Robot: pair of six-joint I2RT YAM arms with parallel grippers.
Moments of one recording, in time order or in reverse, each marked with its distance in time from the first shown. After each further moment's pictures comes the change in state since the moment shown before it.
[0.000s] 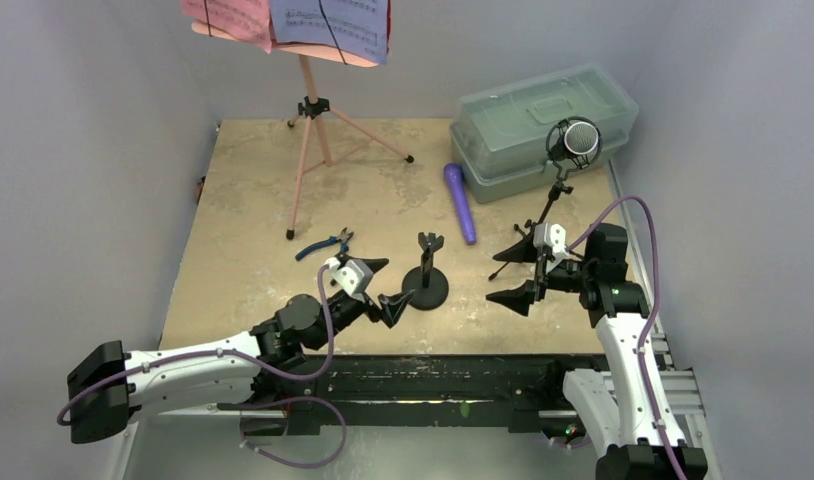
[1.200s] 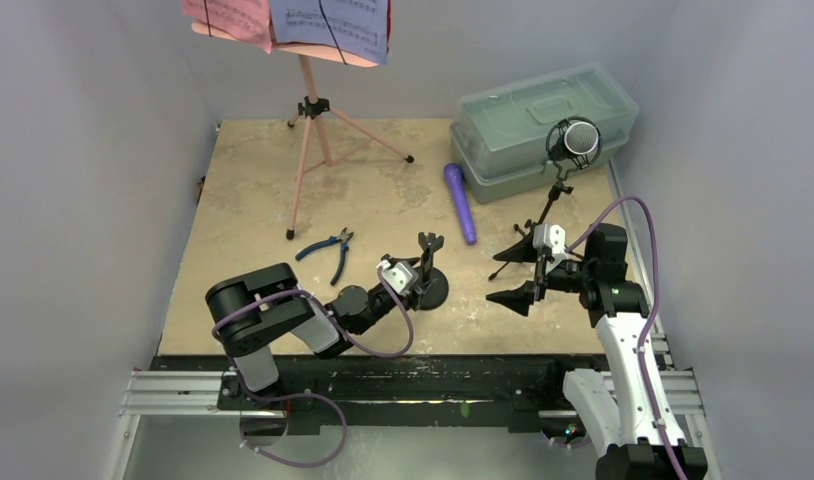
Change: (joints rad) left arm 0.112 0.919 -0.018 0.946 0.102 0.169; right arm 0.000 0.002 0.000 -0.008 0.005 -0.021
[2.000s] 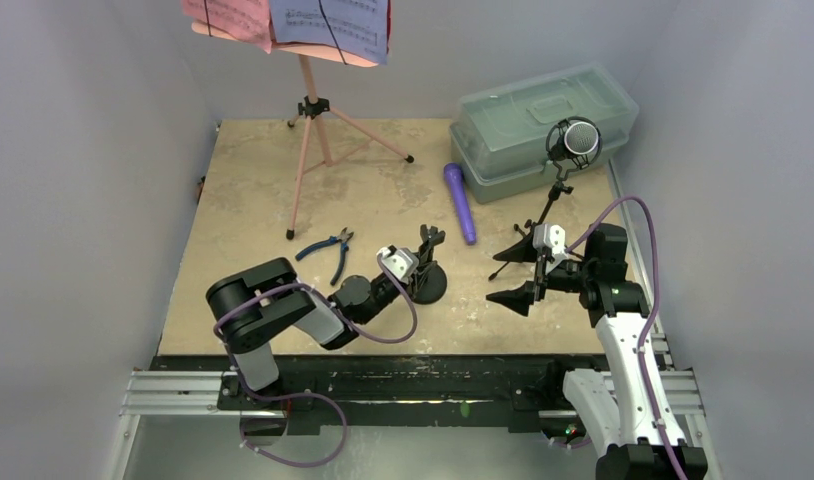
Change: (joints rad) left arm 0.043 0.013 0.071 -0.014 0.034 -0.056; right arm 0.000 0.000 0.000 -0.001 0.000 -0.004
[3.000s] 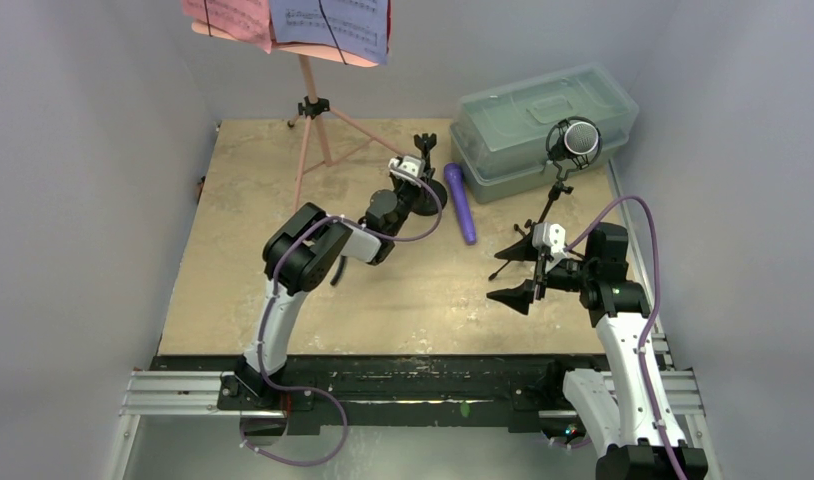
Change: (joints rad) left arm 0.345 0.476 0.771 -0.192 -0.004 -0.047; right arm 0.000 -0.001 0.009 -0.004 0.030 0.000
